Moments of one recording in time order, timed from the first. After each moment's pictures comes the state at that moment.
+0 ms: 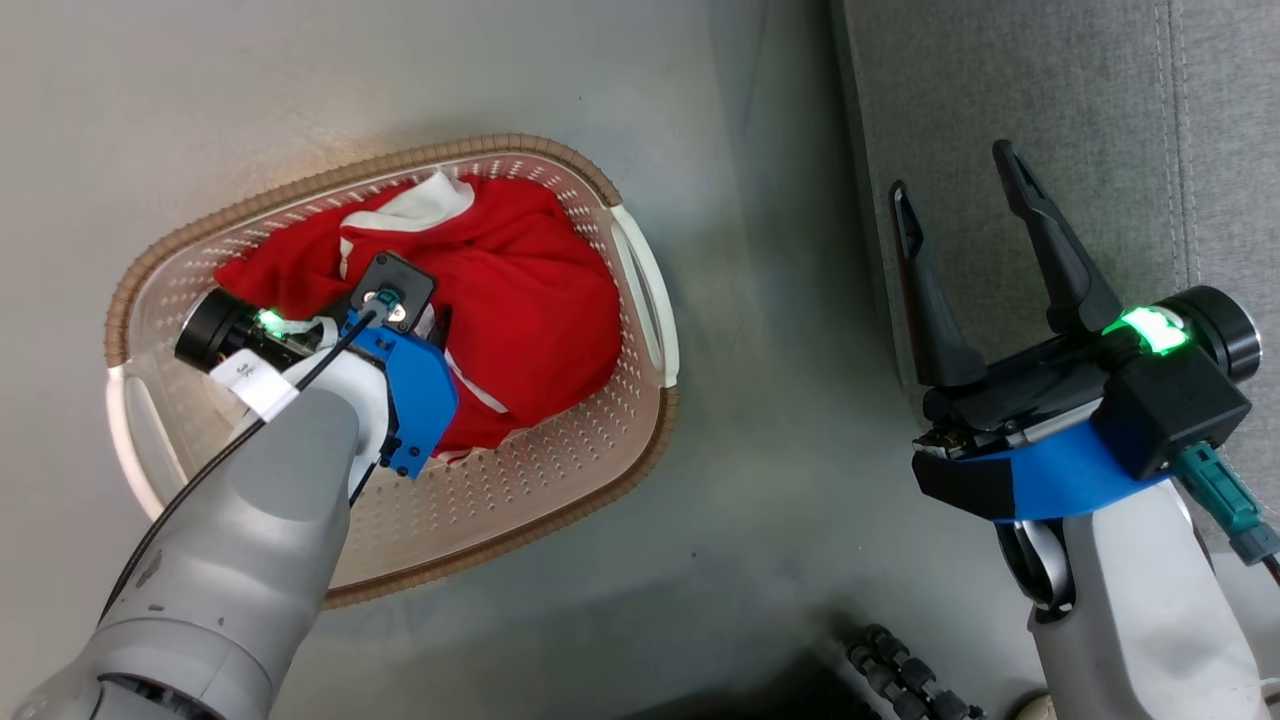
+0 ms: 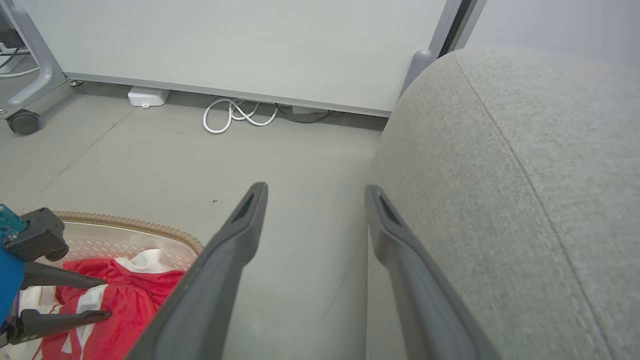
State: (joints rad) left arm -0.95 0.15 -0.79 1.27 -0.29 -0.13 -0.10; right arm -0.41 -0.06 0.13 0.01 -0.01 0.13 -0.26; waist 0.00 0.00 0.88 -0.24
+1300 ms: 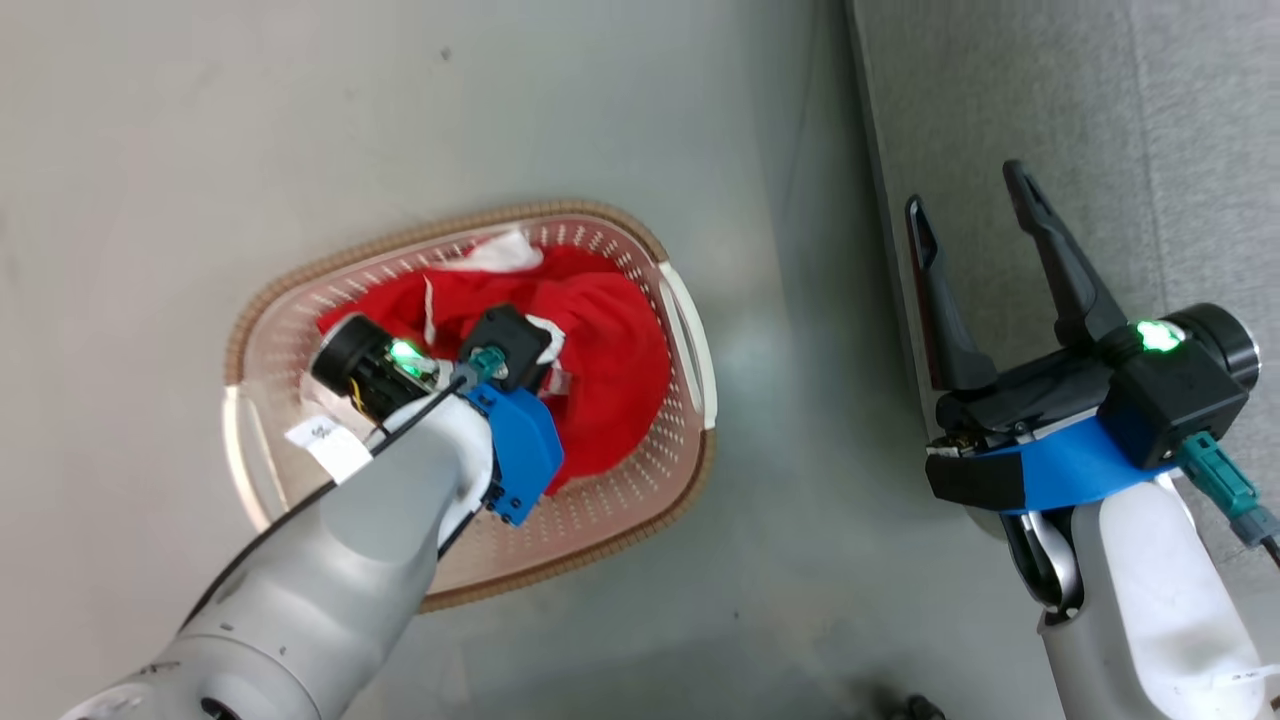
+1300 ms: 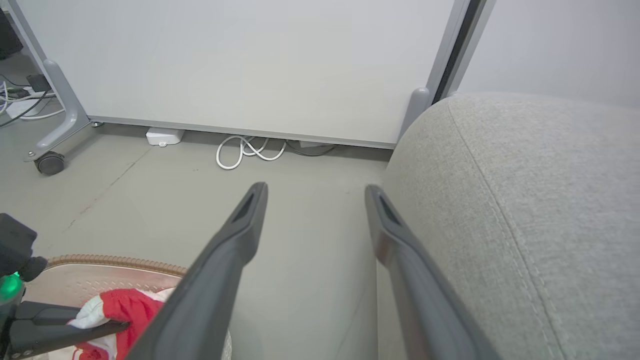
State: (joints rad) left arm -0.94 0.13 -1.21 1.12 -0.69 -0.13 -0.23; right arm -0.41 -0.08 0.11 0.07 0.03 0.13 -0.26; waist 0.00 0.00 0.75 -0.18
